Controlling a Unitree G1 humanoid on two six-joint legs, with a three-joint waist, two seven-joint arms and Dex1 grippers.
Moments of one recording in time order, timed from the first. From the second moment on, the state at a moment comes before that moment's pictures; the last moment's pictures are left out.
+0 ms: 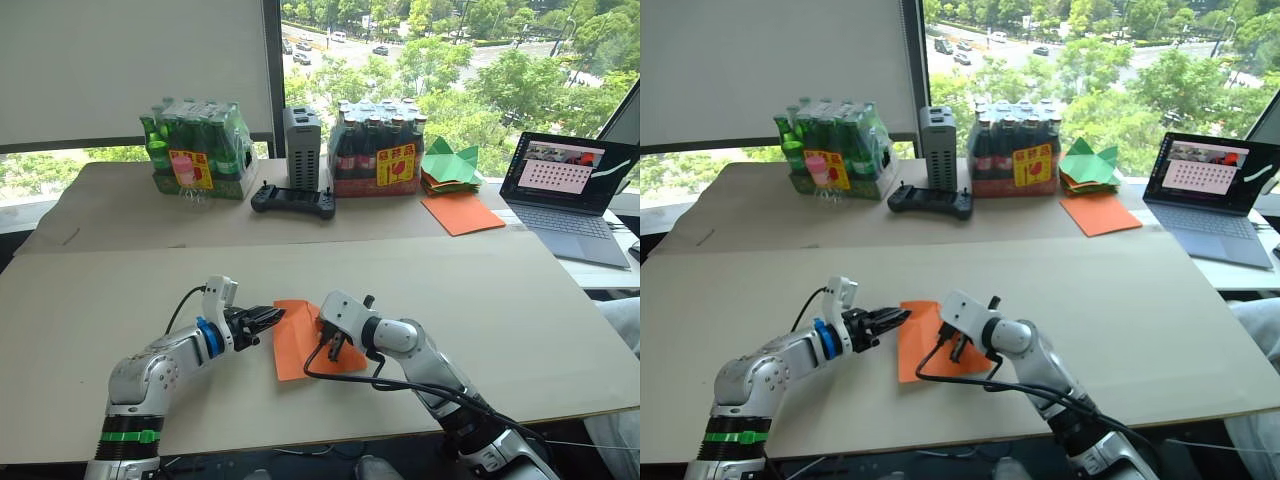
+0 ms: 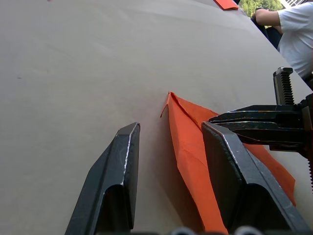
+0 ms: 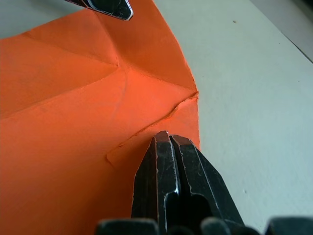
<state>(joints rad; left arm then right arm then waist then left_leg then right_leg) -0.28 0.40 0.14 -0.07 -0.63 0.85 -0.61 -0.44 -0.28 0.45 -0.03 -0.22 0.45 0.61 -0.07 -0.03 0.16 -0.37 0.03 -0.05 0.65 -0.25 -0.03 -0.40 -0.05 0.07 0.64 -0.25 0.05</state>
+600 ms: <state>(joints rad) -0.30 0.37 0.13 -0.07 -0.62 0.83 -0.59 -0.44 -0.28 0.46 -0.04 -0.22 0.45 0.61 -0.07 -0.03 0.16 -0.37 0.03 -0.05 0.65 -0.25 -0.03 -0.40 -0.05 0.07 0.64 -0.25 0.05</state>
